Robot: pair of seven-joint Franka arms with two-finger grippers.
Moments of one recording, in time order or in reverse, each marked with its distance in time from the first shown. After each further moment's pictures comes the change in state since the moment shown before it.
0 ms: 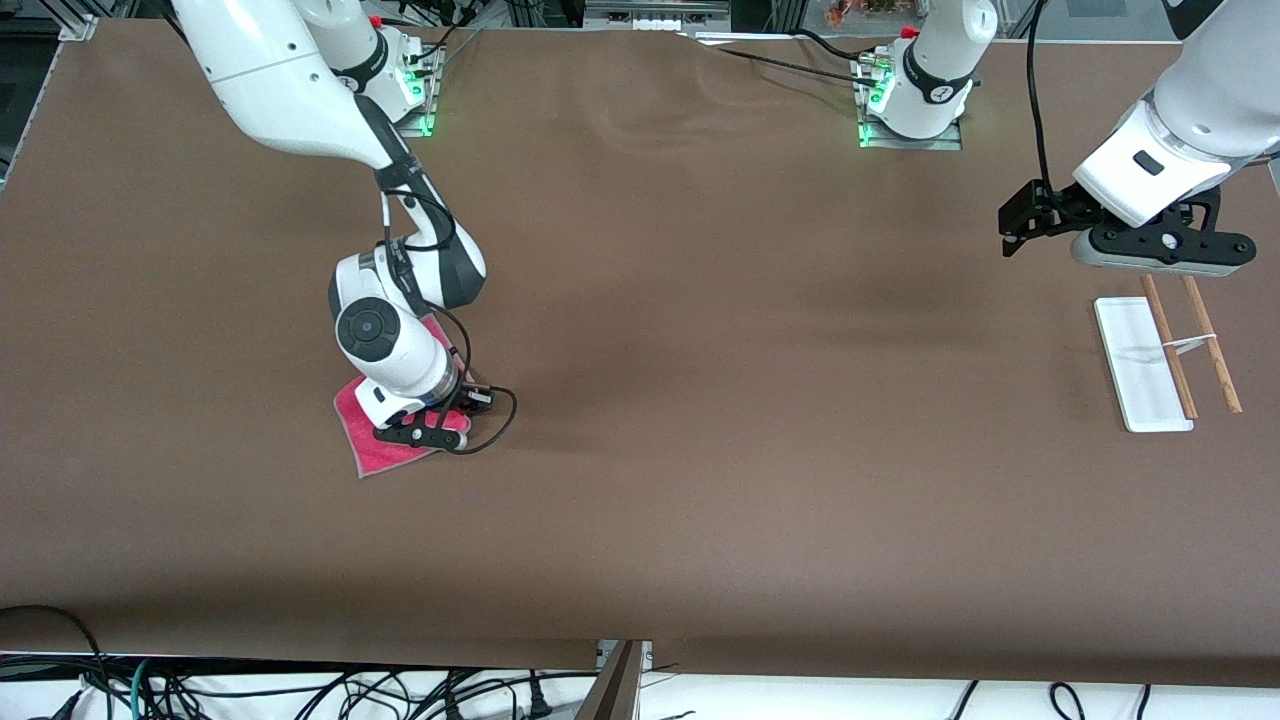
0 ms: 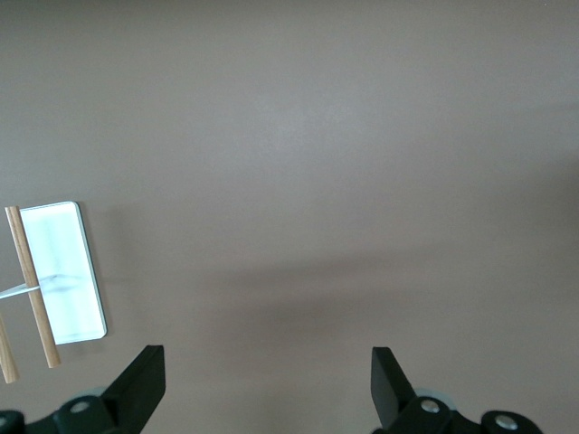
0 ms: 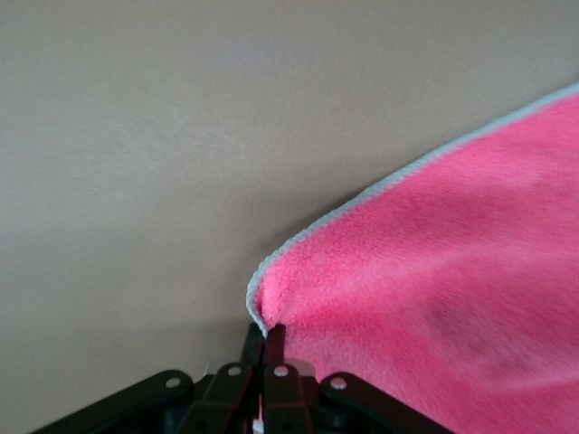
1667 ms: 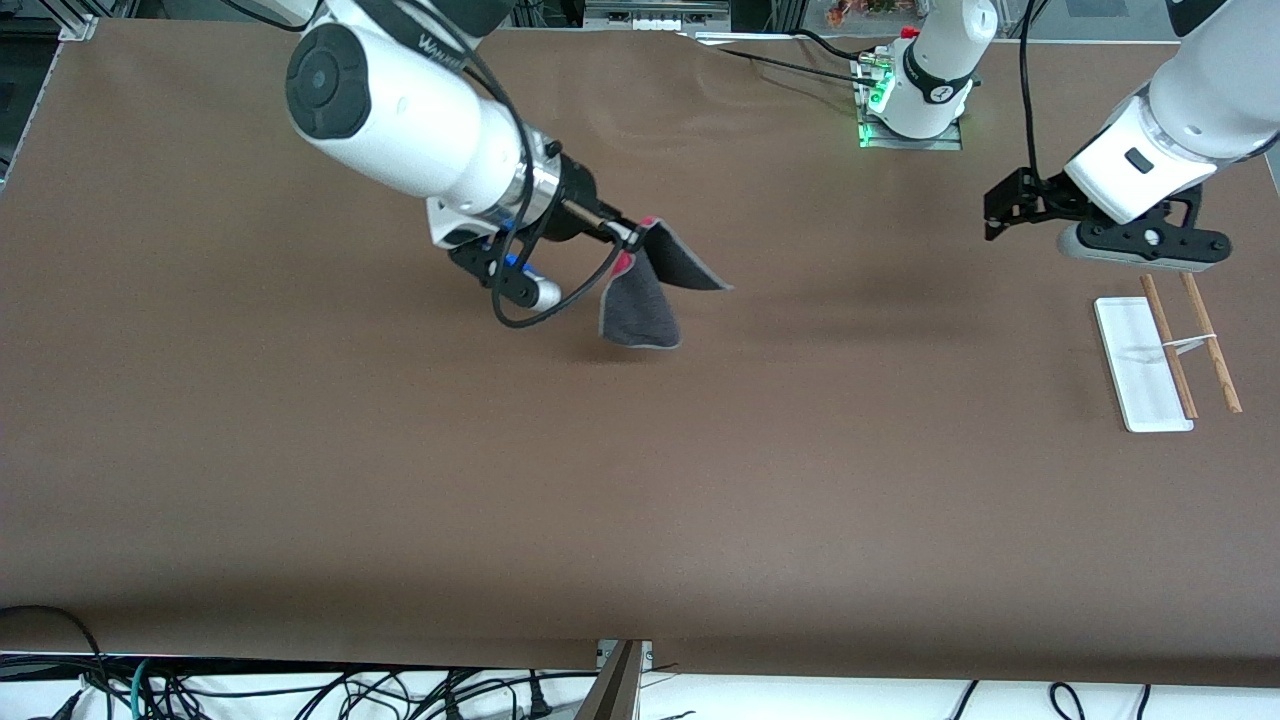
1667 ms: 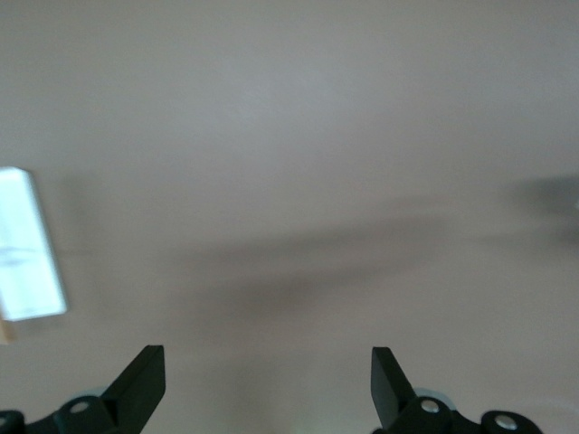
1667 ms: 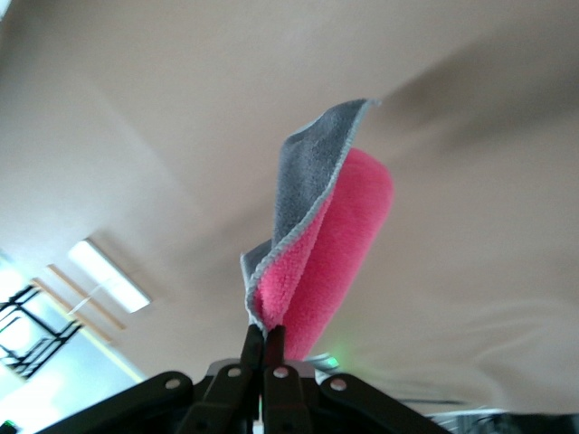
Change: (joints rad) left arm 0.001 0.010 -0.002 0.006 -0.117 -0.090 0.000; right arm 0.016 -0.113 0.366 0.634 0.346 -0.581 0.800
